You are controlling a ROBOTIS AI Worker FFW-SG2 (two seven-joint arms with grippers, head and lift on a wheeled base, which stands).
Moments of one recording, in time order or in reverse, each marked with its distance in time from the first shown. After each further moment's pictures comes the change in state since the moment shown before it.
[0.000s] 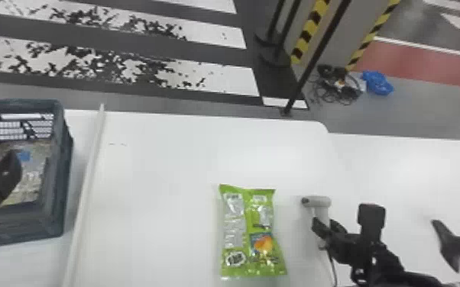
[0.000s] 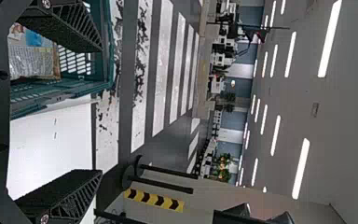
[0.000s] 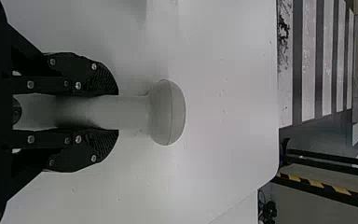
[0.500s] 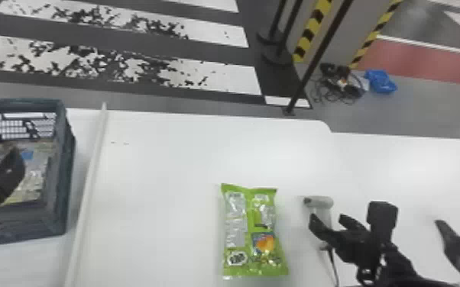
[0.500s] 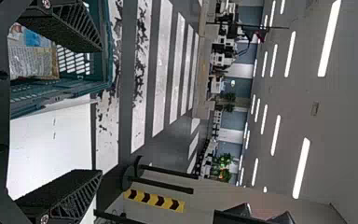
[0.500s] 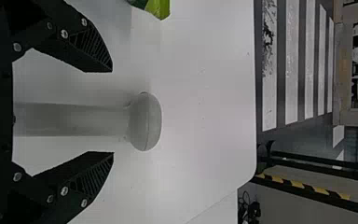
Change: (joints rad) left arm -0.005 0.000 0.000 0.001 -0.003 0.003 0.000; right arm 0.100 0.033 -0.015 -0.213 -0.046 0.019 -0.001
